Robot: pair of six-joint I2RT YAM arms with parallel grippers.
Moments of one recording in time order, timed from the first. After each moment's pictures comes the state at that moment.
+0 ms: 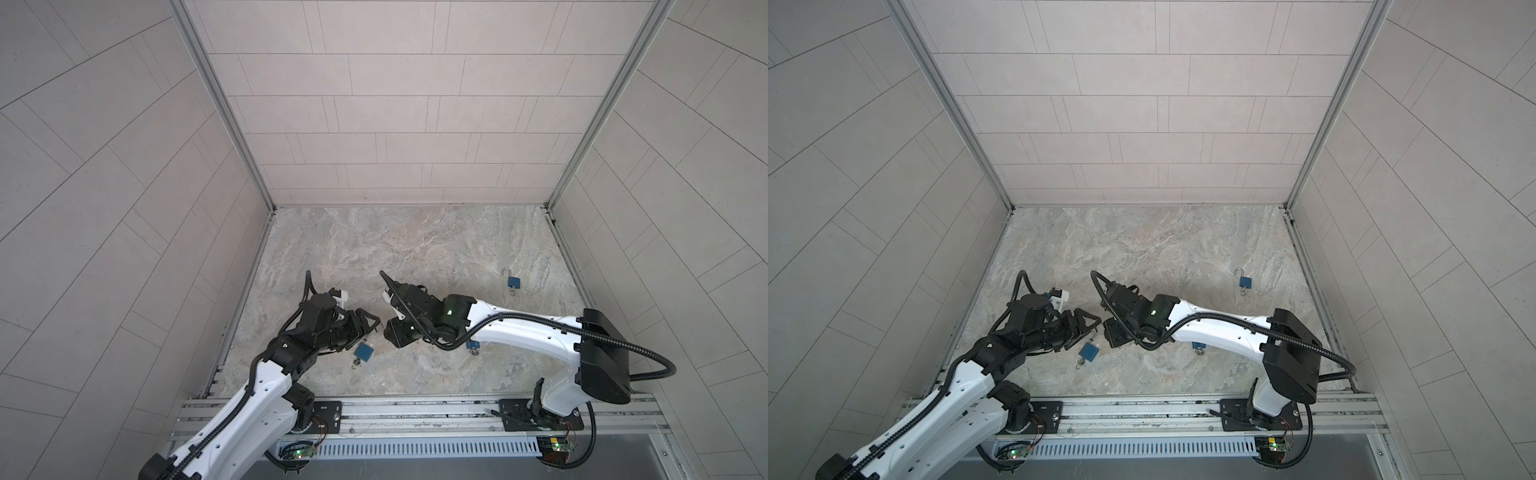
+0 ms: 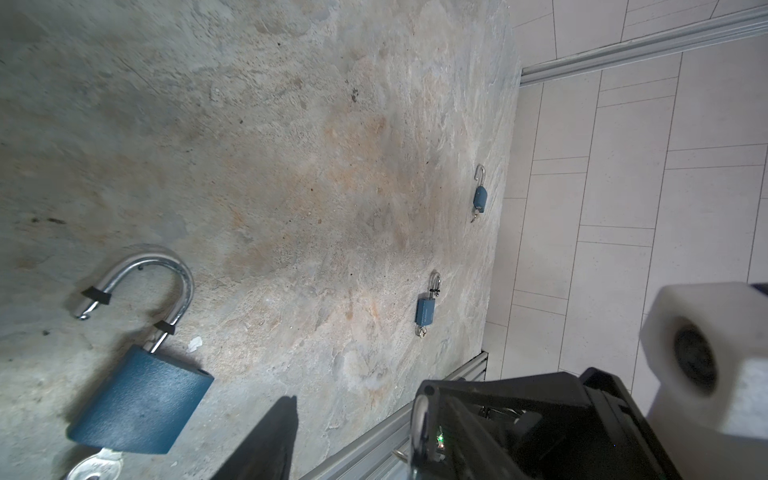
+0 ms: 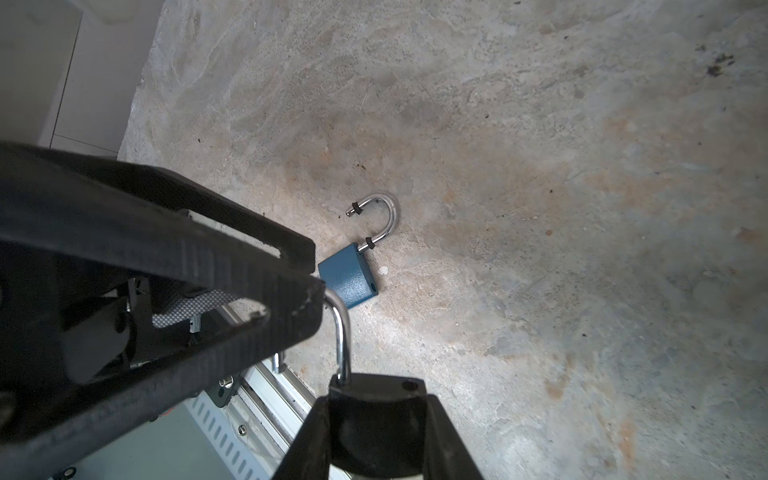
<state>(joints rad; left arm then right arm) -0.46 0.71 0.43 -0.40 0.44 -1.04 1.07 1.60 1.20 -0.54 -0.09 0.66</state>
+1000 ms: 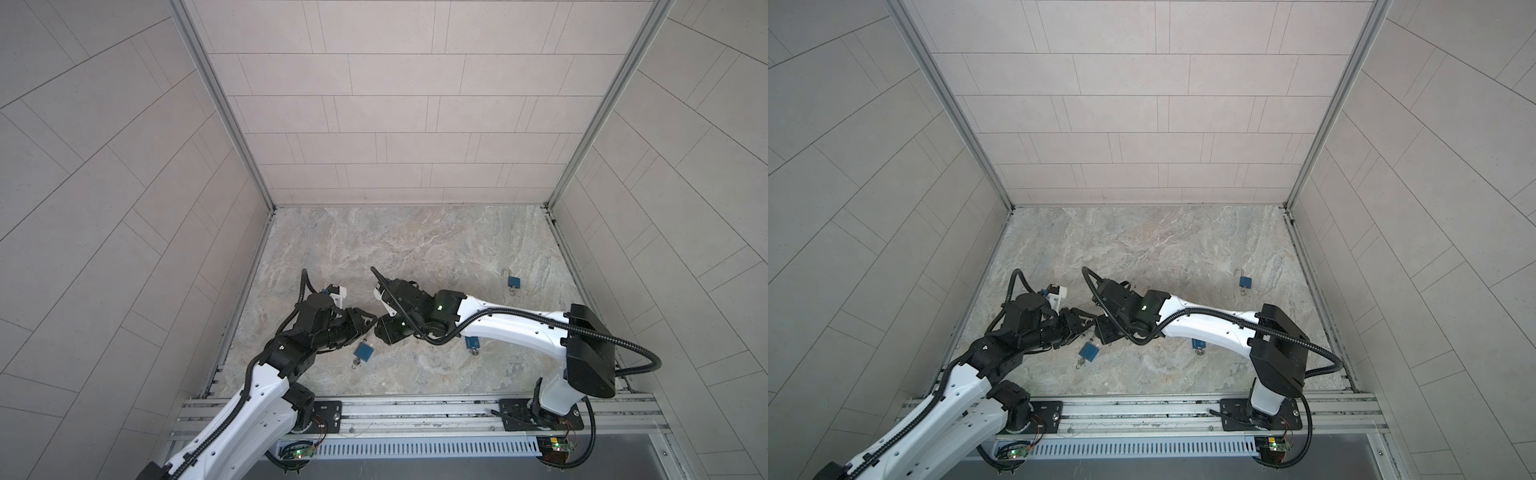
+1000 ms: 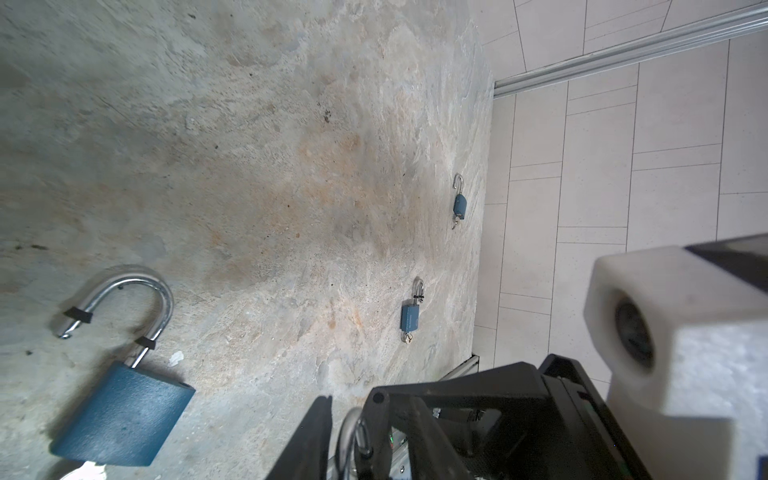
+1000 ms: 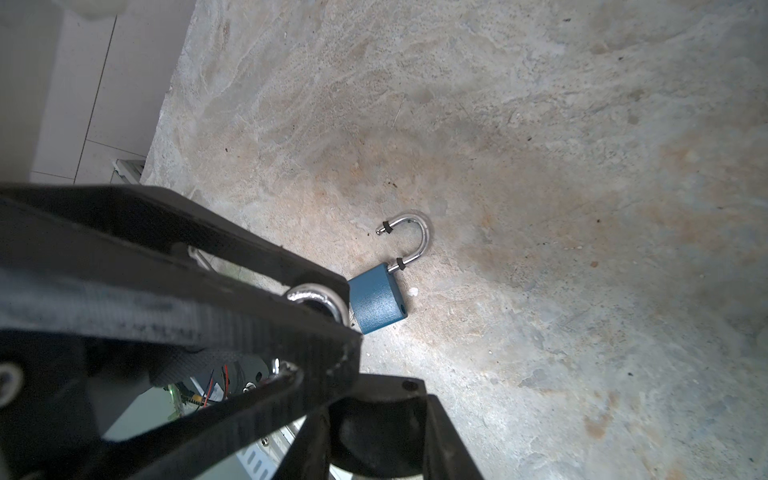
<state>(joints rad) -0.46 0.67 0.45 -0.40 0.41 -1.03 1.07 1.66 1.28 -0.54 -0.13 0.65</state>
